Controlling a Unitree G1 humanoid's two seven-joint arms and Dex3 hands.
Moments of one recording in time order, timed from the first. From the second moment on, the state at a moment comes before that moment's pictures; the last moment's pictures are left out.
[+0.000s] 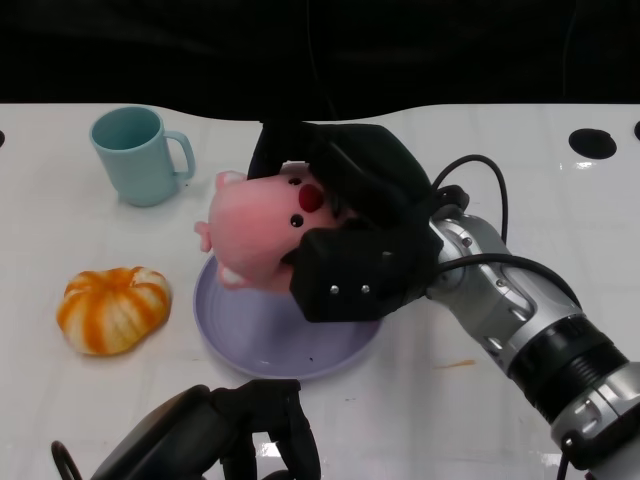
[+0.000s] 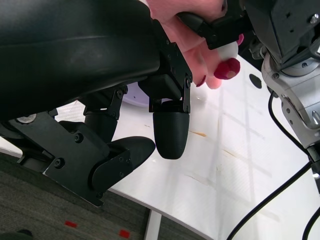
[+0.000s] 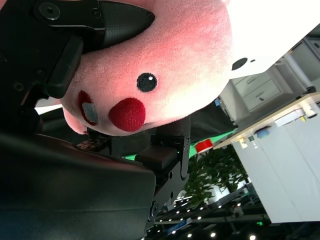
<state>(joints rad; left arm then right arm) 0.36 0.34 -0.25 -0.72 0.31 0.26 -0.34 -0.82 0.04 0.45 0.70 -0.60 -0.28 -0.12</state>
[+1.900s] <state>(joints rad) 0.34 0.34 -0.24 -0.69 0.32 0.24 -0.34 -0.56 -0.22 0.38 0.07 -0.47 -0.10 0.41</state>
